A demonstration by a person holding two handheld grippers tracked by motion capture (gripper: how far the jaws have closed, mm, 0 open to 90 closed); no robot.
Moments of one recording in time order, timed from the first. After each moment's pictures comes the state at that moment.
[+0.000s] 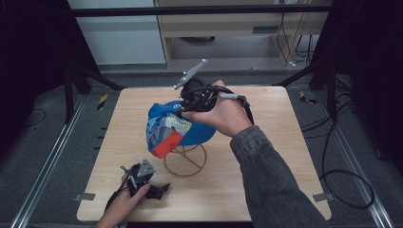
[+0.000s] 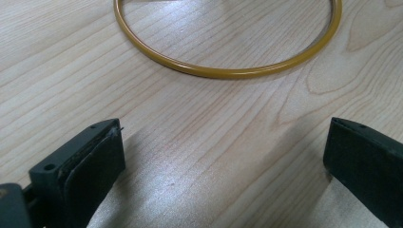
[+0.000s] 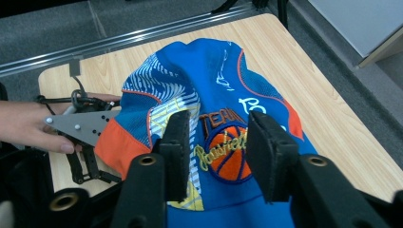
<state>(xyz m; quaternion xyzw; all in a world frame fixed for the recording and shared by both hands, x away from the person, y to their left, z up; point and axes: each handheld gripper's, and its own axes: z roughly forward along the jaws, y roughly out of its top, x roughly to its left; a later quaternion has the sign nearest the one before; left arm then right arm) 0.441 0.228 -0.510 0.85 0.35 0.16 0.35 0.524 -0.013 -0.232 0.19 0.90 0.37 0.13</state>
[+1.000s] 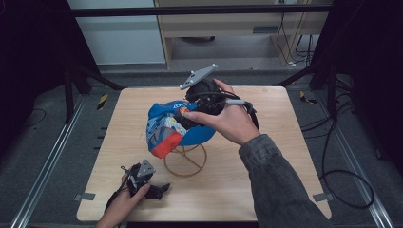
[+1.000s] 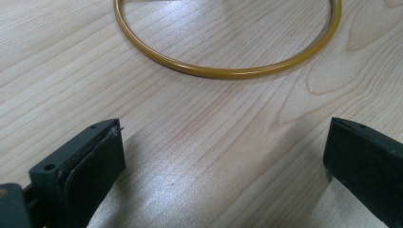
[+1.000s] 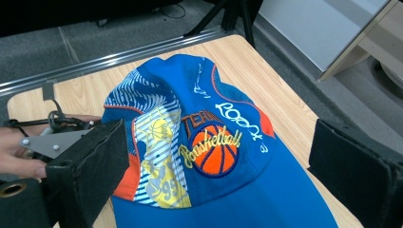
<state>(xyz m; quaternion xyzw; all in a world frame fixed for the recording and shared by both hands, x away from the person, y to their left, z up) 0.441 0.228 -0.510 0.85 0.35 0.16 0.35 0.509 -0.025 -0.231 0.22 0.87 0.40 0.19</state>
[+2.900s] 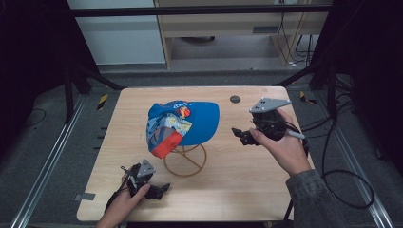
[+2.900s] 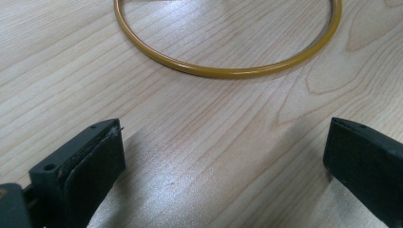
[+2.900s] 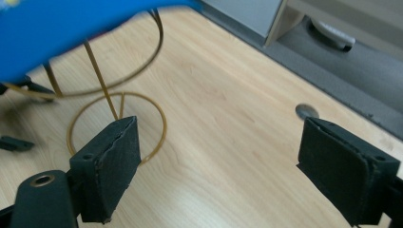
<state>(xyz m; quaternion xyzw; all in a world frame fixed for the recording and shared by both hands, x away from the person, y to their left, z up) 0.441 0.228 -0.510 0.85 0.35 0.16 0.35 0.485 -0.166 -0.308 0.33 0.82 0.40 0.24</state>
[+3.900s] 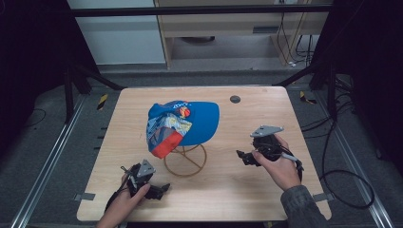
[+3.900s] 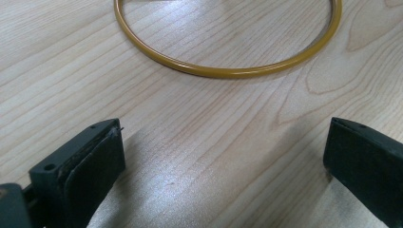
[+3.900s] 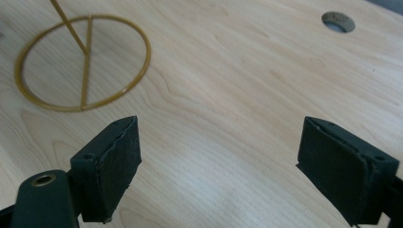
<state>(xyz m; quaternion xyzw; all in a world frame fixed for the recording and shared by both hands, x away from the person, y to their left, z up) 0.441 0.228 -0.510 0.85 0.35 0.16 0.35 0.486 -0.184 -0.415 0.39 0.83 0.35 0.20</state>
